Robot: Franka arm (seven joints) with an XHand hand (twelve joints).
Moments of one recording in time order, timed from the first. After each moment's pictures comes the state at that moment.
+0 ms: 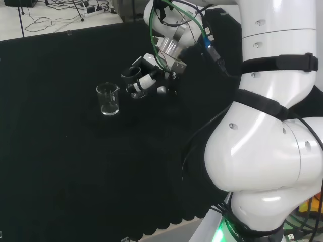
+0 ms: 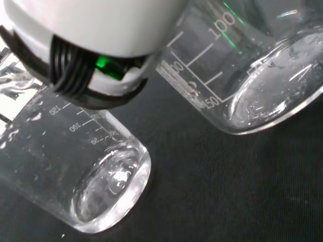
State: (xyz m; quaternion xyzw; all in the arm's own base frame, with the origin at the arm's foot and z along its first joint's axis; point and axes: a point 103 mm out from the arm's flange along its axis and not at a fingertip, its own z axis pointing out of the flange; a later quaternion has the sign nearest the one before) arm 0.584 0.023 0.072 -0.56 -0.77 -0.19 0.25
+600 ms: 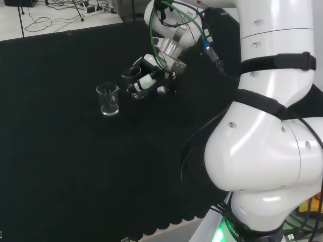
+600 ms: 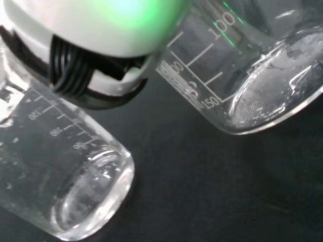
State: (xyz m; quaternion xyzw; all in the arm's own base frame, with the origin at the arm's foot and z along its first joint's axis) arm 0.591 0.018 0.062 -0.56 -0.77 -0.18 0.25
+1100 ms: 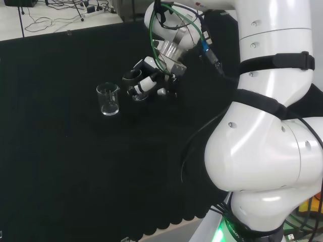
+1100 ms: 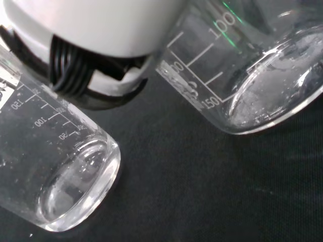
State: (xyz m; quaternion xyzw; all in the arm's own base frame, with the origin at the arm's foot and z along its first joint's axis) arm 0.589 0.018 0.055 -0.57 -0.76 -0.18 0.26
